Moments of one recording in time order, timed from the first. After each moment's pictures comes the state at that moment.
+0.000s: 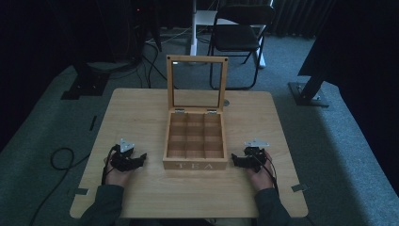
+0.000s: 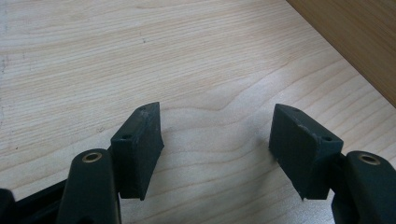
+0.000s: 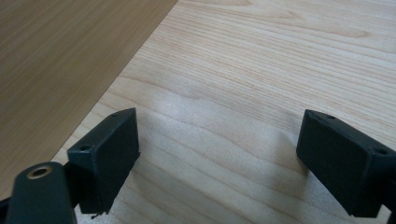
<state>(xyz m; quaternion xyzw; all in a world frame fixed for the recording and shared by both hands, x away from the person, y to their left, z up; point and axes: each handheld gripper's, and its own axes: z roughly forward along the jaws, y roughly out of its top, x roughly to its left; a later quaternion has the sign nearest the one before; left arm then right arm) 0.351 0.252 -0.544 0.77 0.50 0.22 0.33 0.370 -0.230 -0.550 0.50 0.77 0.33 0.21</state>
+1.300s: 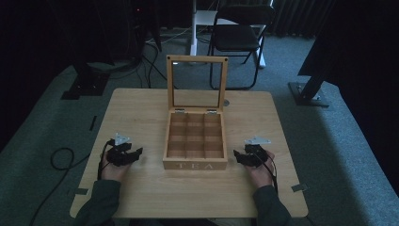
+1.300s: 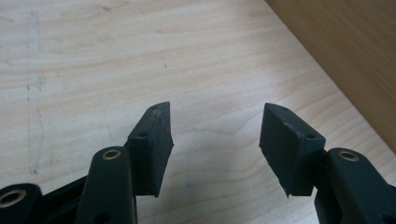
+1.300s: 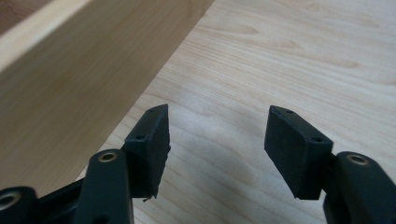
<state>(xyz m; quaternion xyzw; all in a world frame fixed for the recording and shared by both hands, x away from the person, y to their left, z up) 0.359 0.262 -0.521 0.75 0.52 0.21 0.34 0.367 -0.227 -0.525 0.48 0.78 0.34 0.21</state>
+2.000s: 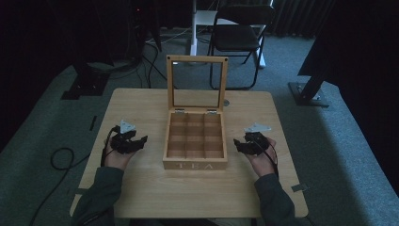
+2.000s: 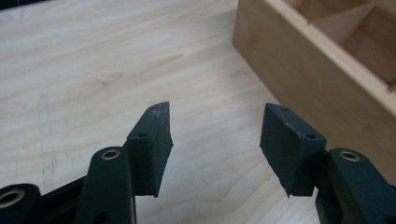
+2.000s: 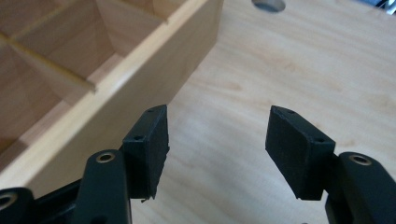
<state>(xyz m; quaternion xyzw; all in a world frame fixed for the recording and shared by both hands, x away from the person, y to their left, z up) 0.385 0.240 -0.477 0.77 0.48 0.24 0.35 0.388 -0.222 -0.479 0.45 0.79 0.34 0.24</state>
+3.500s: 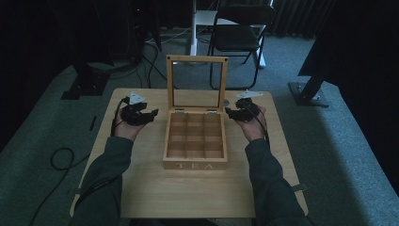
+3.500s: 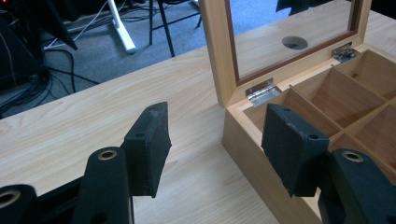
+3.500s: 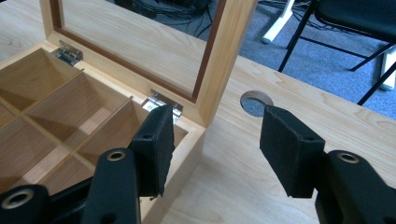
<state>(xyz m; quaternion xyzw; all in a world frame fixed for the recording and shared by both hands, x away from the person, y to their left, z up) 0.450 0.211 -0.419 0.77 0.43 0.26 0.40 0.479 -0.194 -0.423 0.43 0.78 0.38 0.25</state>
